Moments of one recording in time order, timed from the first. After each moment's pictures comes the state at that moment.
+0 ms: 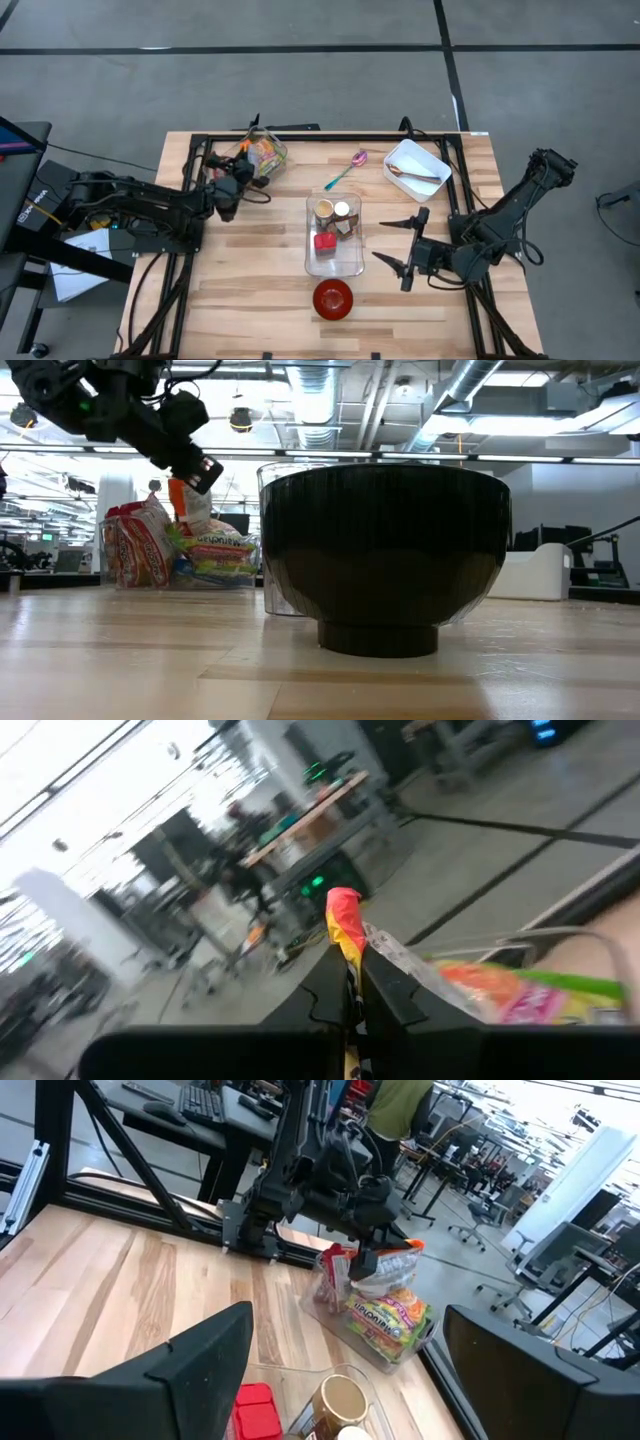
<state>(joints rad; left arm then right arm) 0.11 1.16 0.35 0.72 -1.34 0.51 0.75 1.17 0.94 -0.05 1.05 -0.18</state>
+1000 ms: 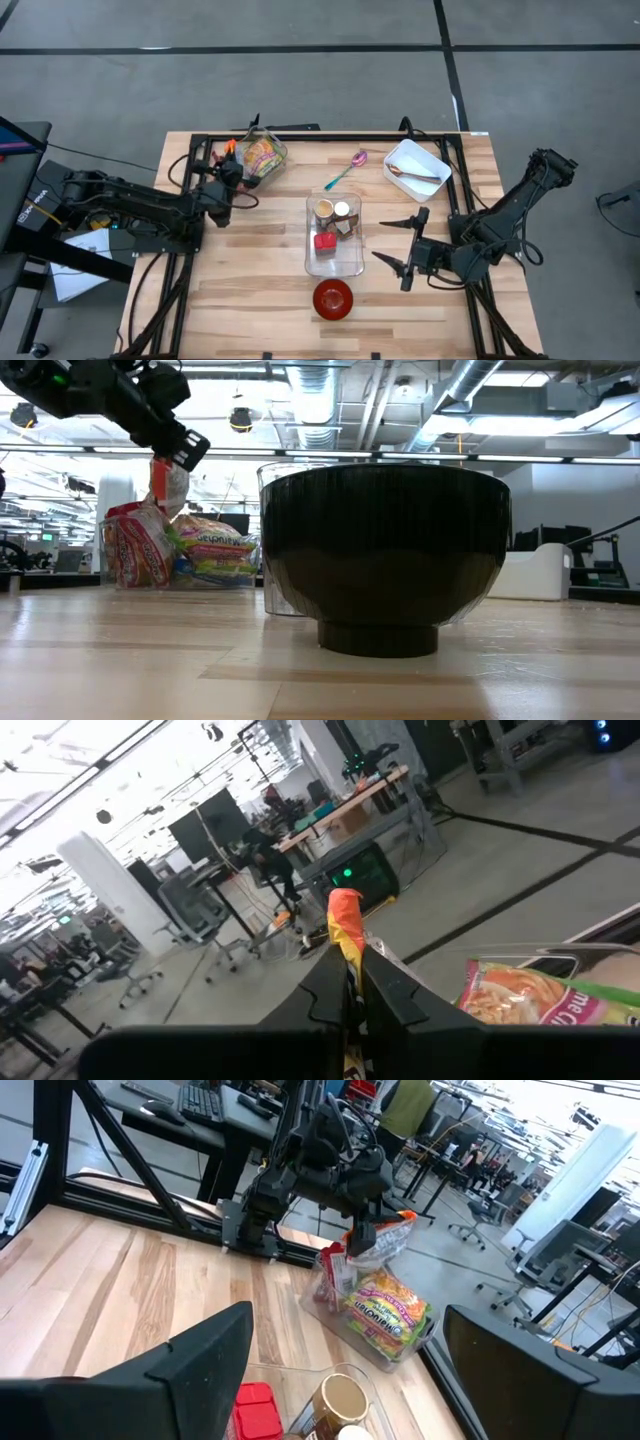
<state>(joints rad) -0.01 1.04 0.36 0.72 -1.57 0.57 0.75 1.17 0.94 -0.05 1.05 -0.18</state>
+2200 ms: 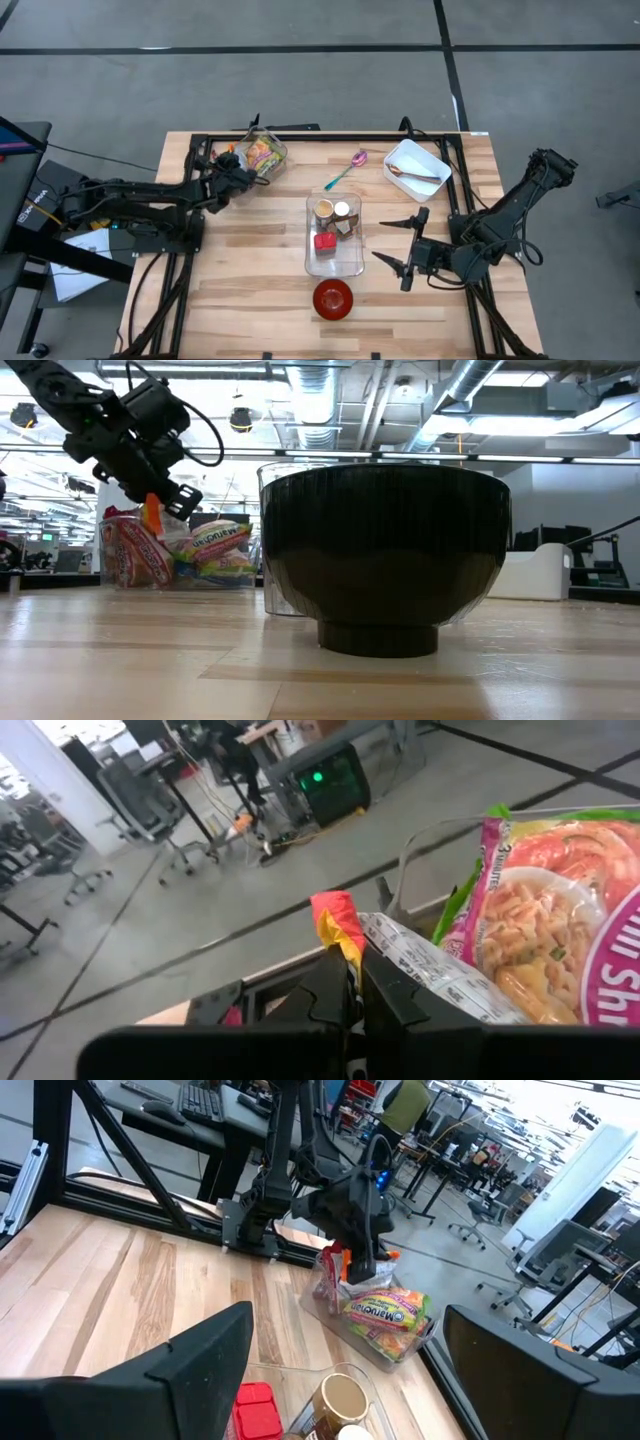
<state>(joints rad) 0.33 1.07 0.36 0.01 -1.19 -0.24 0.75 1.17 0.94 -0.05 1.05 -0.18</state>
